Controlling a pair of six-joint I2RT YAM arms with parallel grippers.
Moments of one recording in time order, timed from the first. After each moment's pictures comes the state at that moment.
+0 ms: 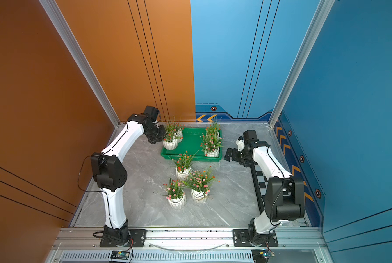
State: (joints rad) left arm -0.24 2.07 2.03 -1.10 0.16 -0.65; right arm 0.04 1.58 1.19 -0.81 -0.35 0.23
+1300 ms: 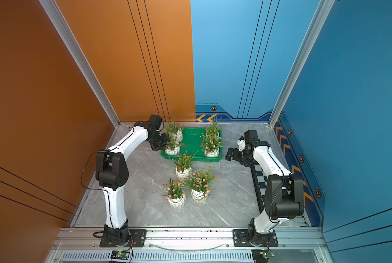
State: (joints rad) left arm -0.25 2.08 1.84 -0.99 0.19 -0.73; right arm 0.02 1.60 1.20 -0.80 -0.35 0.23
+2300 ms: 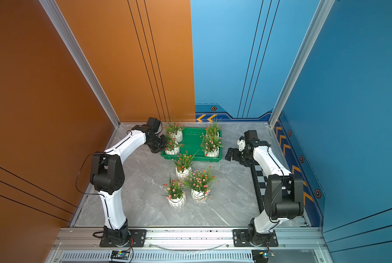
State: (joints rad) left arm -0.24 2.00 1.69 -0.87 0.19 -0.75; right arm 0.03 1.60 1.20 -0.80 -0.35 0.23
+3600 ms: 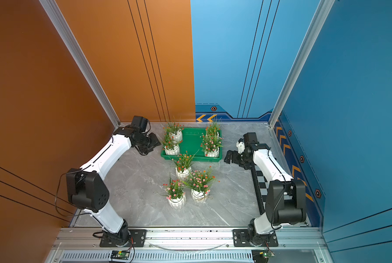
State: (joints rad) left arm -0.20 1.68 1.52 -0.89 0.15 -0.76; right arm 0.06 1.52 1.13 -0.80 -0.35 0.24
